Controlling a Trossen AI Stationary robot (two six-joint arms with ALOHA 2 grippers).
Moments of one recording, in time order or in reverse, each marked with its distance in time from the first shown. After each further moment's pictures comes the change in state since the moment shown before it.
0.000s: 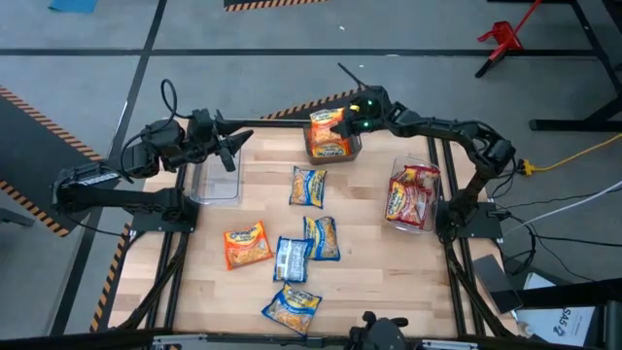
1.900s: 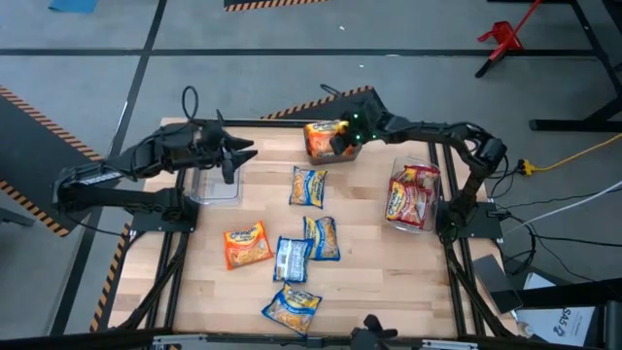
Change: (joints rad) left arm -0.008 0.015 -0.001 -0.182 0.175 -0.129; right arm 0.092 0.056 0.034 -0.184 0.283 -0.175
